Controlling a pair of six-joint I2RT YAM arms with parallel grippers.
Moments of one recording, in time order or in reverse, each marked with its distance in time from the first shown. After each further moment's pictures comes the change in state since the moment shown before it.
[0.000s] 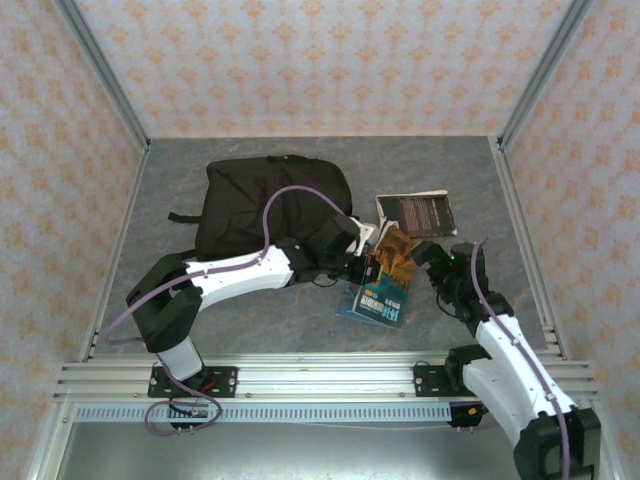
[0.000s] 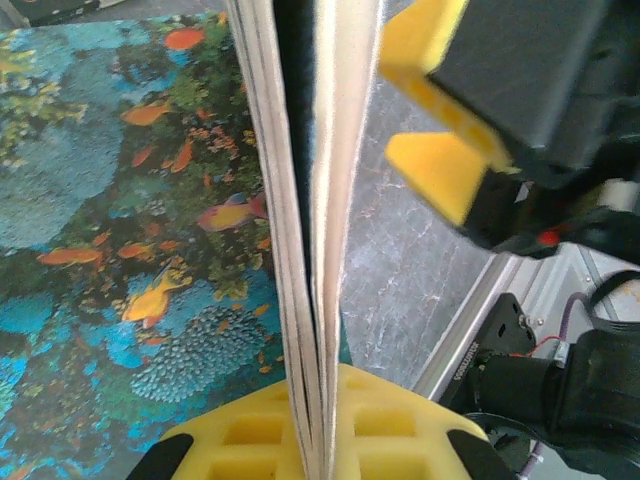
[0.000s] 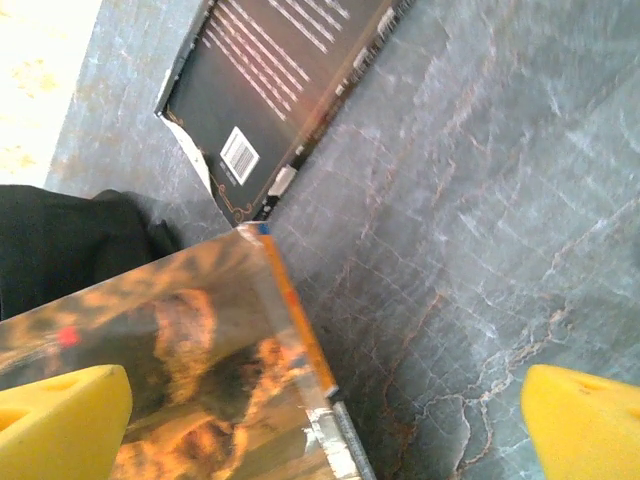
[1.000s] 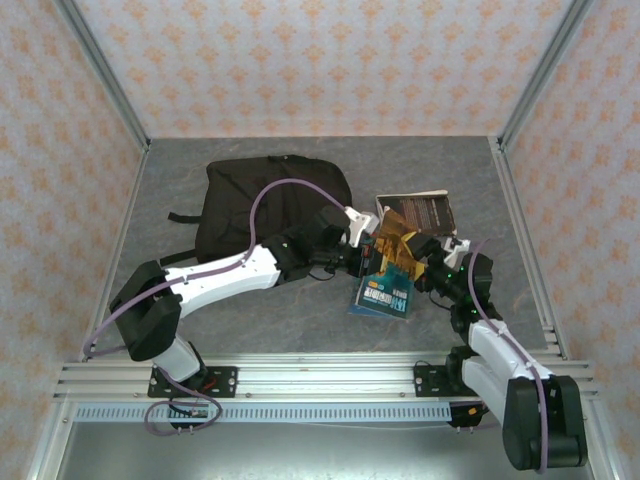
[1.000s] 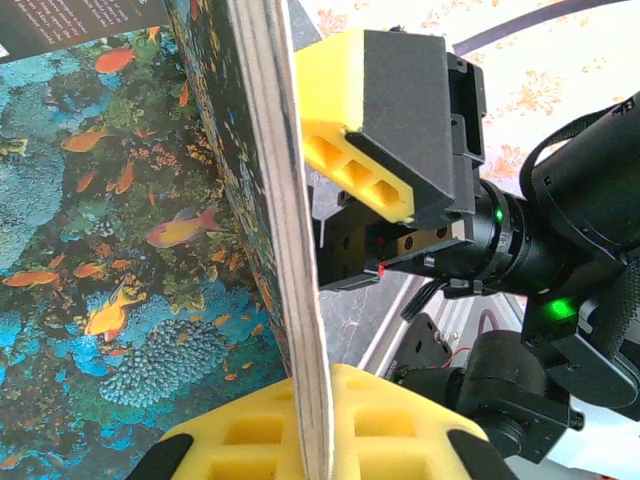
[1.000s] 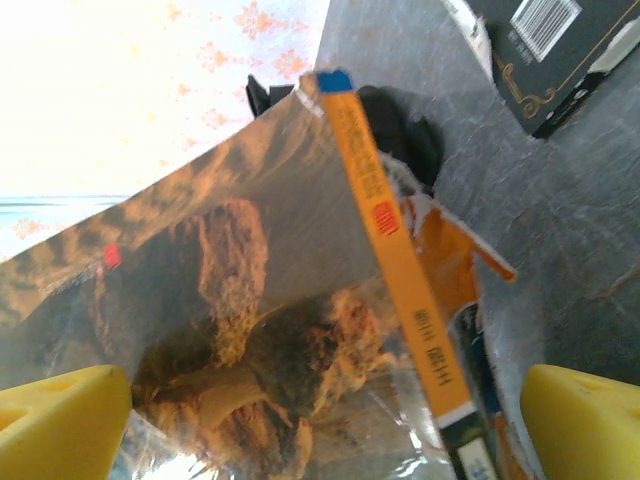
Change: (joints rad) left arm 0.015 -0.085 -0.010 0.087 0.062 -0.019; right arm -0.075 0.157 -0.197 0.775 -0.509 0.269
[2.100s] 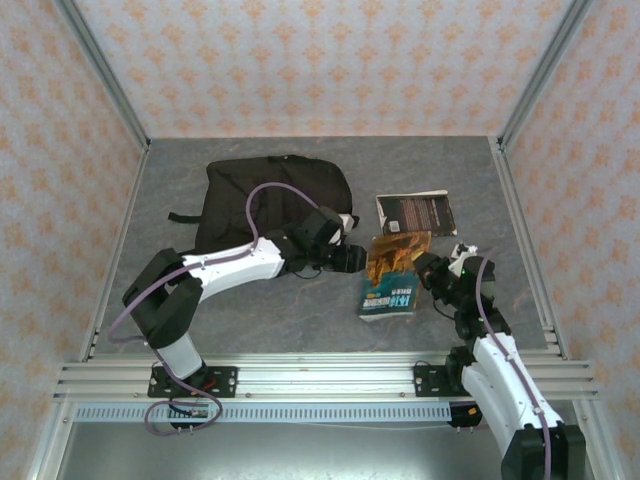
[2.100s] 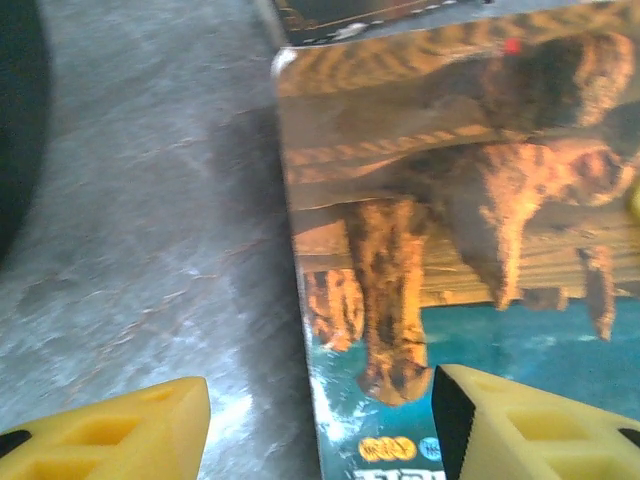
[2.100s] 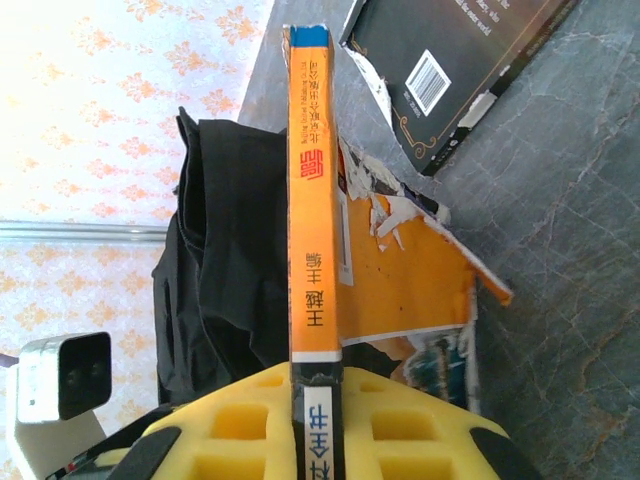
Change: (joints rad) left arm 0.112 0.093 -0.032 -0.167 -0.159 -0.043; right arm 0.016 -0.254 0.062 -0.467 0.184 -0.181
